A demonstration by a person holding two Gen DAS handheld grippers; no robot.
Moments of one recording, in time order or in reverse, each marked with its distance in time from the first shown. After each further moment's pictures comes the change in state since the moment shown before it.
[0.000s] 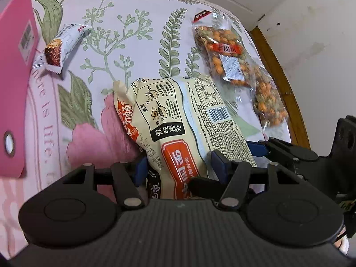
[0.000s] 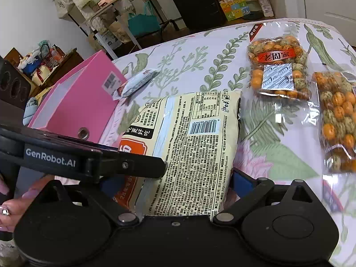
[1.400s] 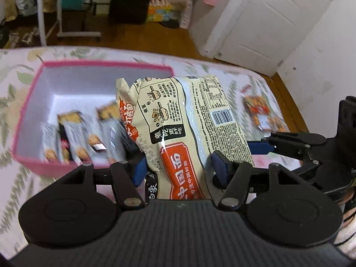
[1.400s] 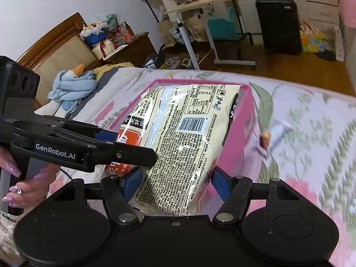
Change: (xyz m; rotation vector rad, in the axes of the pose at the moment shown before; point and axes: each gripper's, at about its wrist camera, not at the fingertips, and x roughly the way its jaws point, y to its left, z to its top) left arm -0.231 0.124 -0.015 -0.035 -0.254 0.138; right arm -0.003 0.214 0.070 -0.293 0.021 0.182
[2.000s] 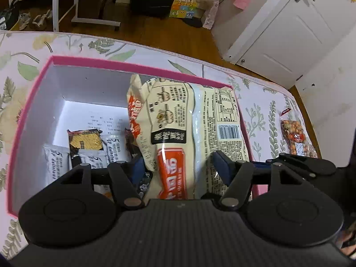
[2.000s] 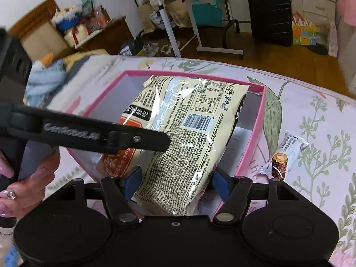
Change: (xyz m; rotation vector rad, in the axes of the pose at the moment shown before) left arm 0.086 0.085 0.041 -0.115 0.021 0.018; right arm 0.101 0.002 0.035 -0.003 0.083 -0.149
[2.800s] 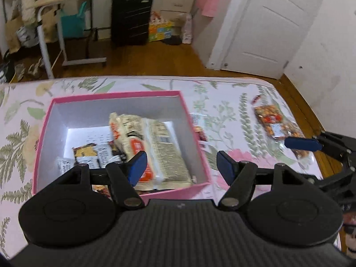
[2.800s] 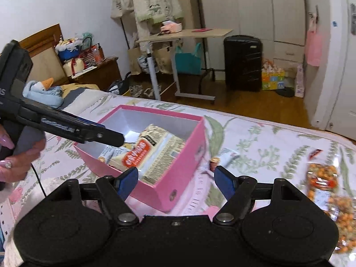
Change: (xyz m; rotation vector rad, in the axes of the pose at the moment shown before) left arm -0.096 -0.099 -0.044 0.252 -0.102 0.044; right arm -0.164 -0.012 -0.073 -0.041 -0.268 -0.139
